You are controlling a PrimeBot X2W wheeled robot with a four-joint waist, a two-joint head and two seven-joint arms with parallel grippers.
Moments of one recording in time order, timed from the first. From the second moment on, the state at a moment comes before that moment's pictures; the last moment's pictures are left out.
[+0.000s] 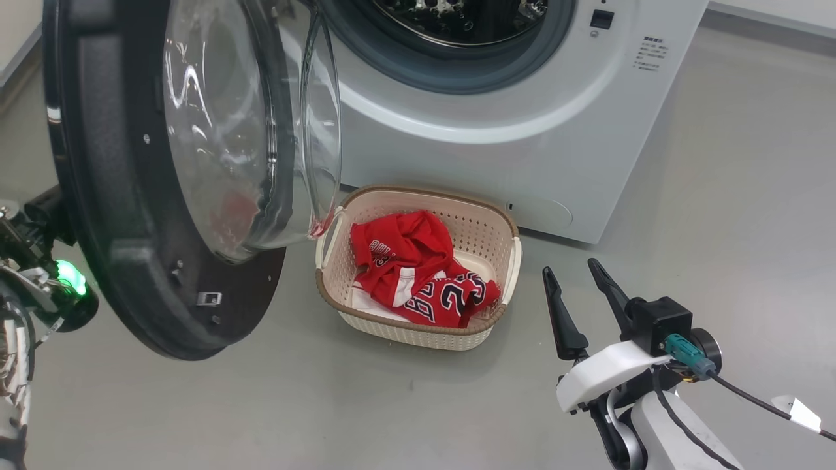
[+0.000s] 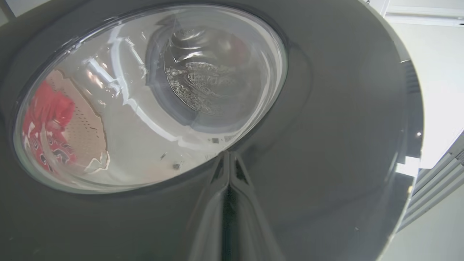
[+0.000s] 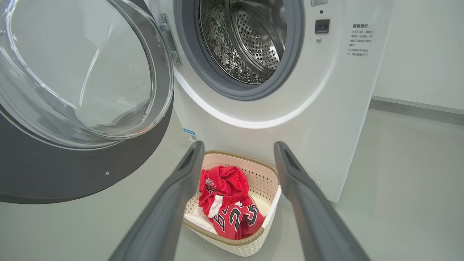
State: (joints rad) left arm -0.70 0.29 0.10 0.74 -1.85 -0.07 0.90; right arm -0.20 -0.06 0.37 0.37 0.37 -0.02 -0.26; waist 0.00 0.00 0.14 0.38
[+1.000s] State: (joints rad) left arm -0.63 0.30 0.11 0.64 -1.91 -0.02 1.07; right arm -0.19 -0.06 0.39 0.33 0.39 -0.03 -0.26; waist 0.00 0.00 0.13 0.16
